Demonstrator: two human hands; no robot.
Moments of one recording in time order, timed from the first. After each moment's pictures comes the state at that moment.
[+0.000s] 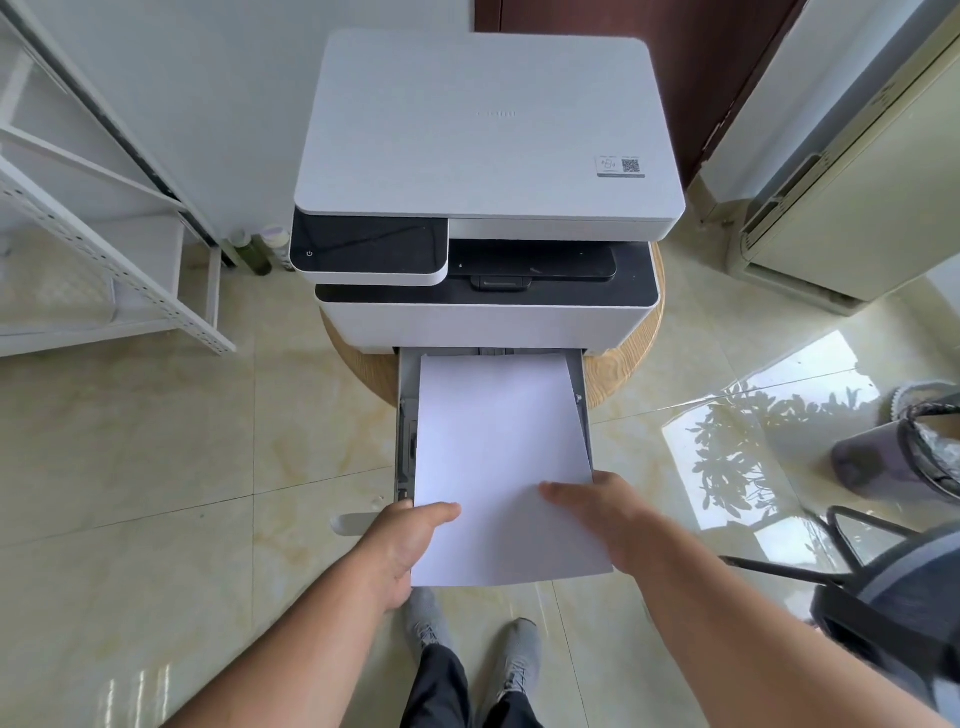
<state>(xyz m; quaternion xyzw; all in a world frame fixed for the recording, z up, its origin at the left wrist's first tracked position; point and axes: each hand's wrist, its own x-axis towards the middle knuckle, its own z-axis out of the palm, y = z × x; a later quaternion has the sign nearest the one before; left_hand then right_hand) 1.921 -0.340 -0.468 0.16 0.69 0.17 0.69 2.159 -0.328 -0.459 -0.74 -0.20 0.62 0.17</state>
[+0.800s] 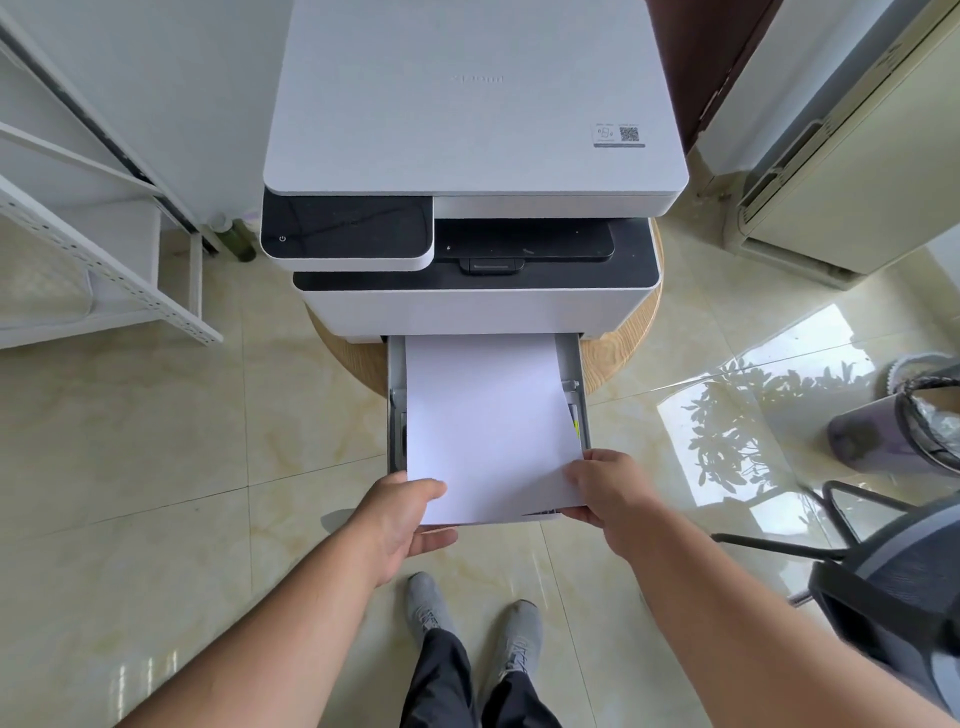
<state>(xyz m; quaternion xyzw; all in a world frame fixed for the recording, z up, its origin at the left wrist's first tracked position) 1.921 -0.315 -0.470 0.16 0.68 0.19 0.69 2.162 -0.317 -0.474 -0.78 -0.14 0.57 0.23</state>
